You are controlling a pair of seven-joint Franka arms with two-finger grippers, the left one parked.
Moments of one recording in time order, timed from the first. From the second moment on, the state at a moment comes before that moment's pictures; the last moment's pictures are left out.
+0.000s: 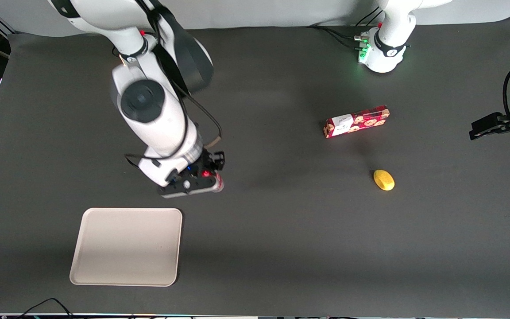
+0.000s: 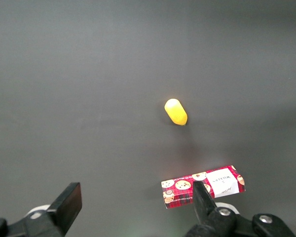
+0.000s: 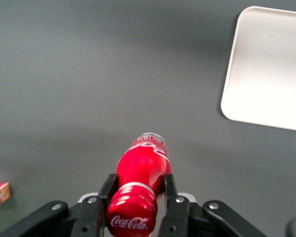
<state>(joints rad) 0.67 0.58 -0.21 -1.04 0.15 1.64 0.36</state>
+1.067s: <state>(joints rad) 0.39 0.52 -0.32 -1.03 0.15 1.52 -0.11</state>
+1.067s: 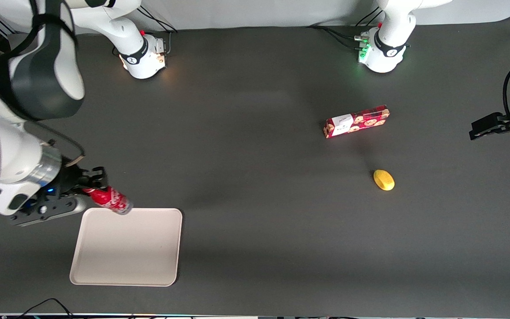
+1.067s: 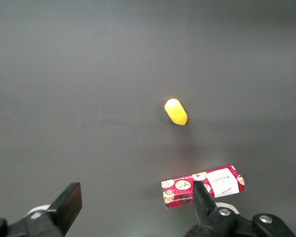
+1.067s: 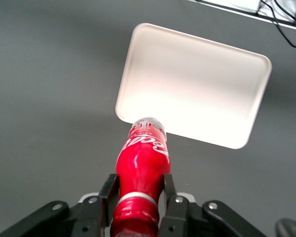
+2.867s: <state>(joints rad) 0.25 0.61 -0.52 -1.55 0.40 2.13 -0.83</state>
